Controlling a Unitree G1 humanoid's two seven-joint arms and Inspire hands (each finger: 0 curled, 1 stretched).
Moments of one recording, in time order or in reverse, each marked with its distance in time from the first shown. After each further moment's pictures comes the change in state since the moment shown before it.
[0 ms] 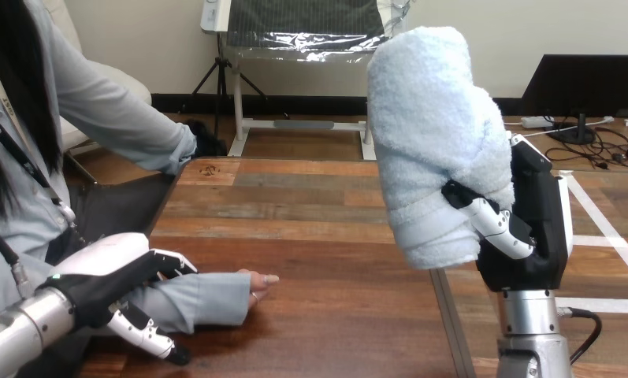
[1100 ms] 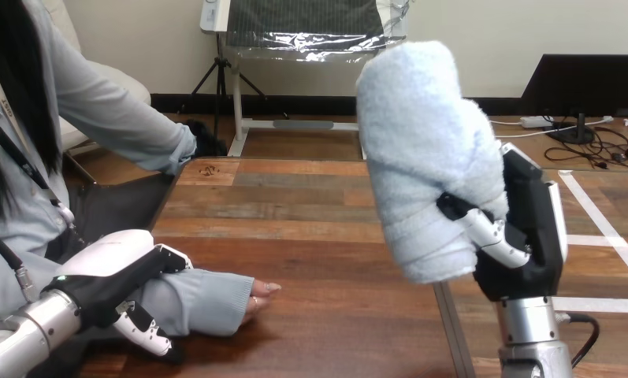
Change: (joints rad) left arm 0.000 -0.011 -0.017 0.012 0.007 -0.036 0.086; right arm 0.029 -0.010 0.009 -0.006 -0.004 0.053 0.038
